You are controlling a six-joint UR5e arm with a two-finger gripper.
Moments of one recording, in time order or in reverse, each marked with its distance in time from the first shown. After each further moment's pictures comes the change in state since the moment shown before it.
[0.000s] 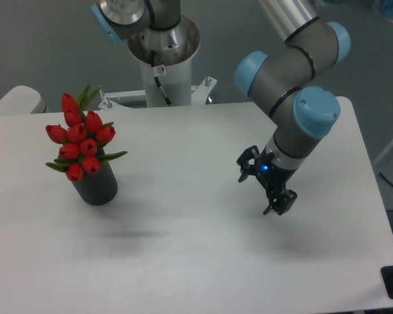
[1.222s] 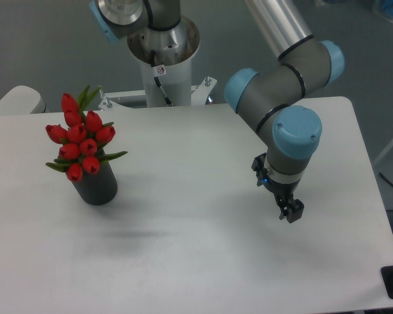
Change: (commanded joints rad) arm -0.094 -0.107 0.132 0.069 0.382 0.046
